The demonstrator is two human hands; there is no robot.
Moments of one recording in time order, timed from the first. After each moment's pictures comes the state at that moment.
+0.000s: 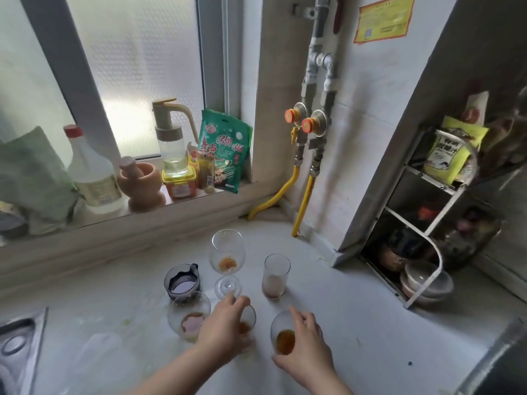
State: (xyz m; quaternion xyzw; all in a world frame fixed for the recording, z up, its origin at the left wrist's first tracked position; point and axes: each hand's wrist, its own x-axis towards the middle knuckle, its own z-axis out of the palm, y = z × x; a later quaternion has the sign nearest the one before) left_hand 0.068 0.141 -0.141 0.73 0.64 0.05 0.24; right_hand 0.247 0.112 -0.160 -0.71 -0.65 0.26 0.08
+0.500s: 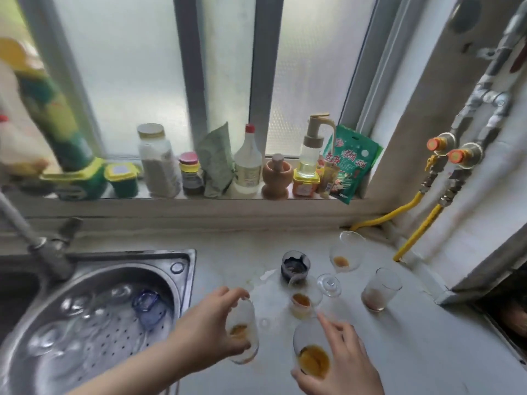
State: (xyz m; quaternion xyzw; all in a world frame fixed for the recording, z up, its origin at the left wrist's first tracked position) left_hand -0.127 -0.016 -0.073 0.66 0.70 0.19 0.22; right_hand 0.113 0.016 -0.078 -0.58 -0.79 0.18 0.06
